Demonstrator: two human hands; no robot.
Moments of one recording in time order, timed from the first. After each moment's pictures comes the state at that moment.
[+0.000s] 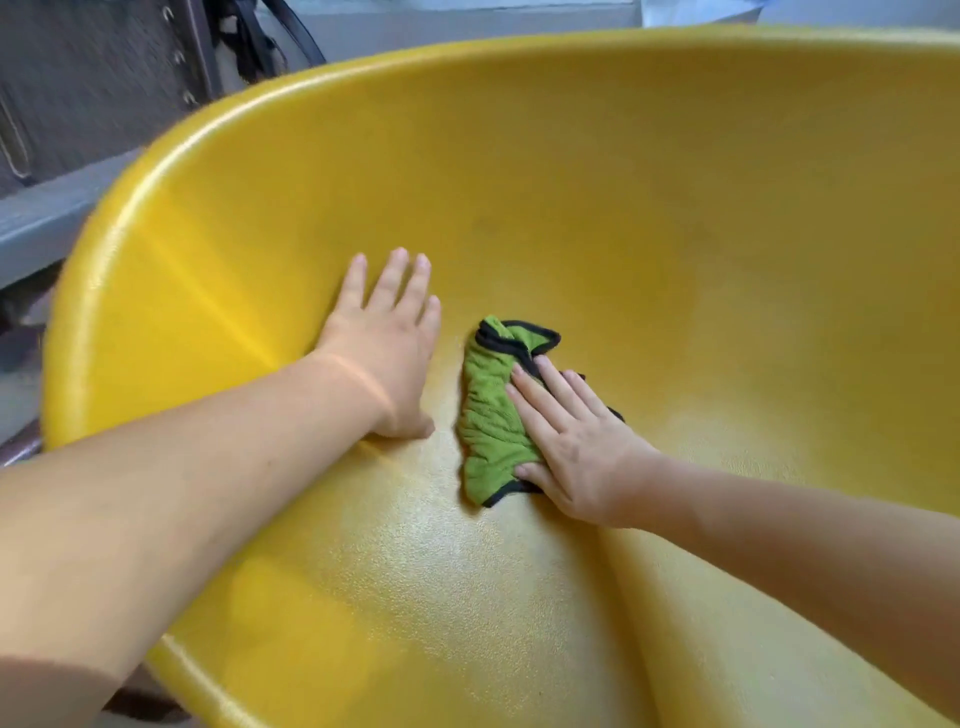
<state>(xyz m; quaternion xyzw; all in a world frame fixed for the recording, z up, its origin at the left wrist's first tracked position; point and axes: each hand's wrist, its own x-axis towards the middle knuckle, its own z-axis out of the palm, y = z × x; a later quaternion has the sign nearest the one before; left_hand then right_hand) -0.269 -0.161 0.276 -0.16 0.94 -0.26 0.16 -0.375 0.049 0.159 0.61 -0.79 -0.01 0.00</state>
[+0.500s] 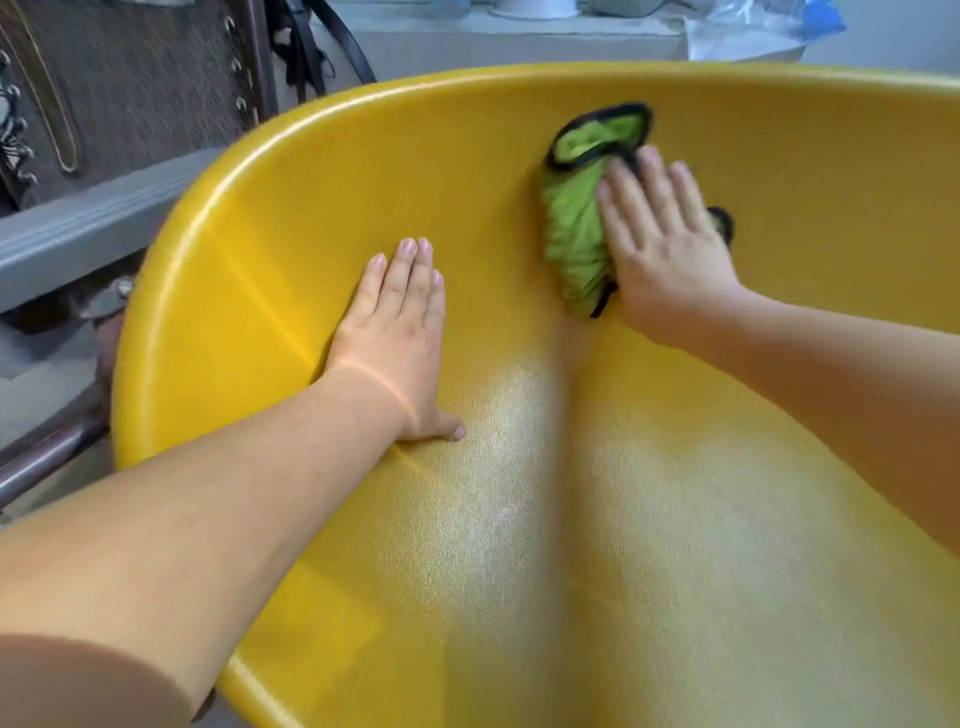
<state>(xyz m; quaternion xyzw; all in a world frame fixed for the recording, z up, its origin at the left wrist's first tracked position) -0.254 -0.193 0.272 -0.23 0.94 -0.23 0.06 -0.495 -0.023 0.265 0.47 -0.81 -0.10 0.33</state>
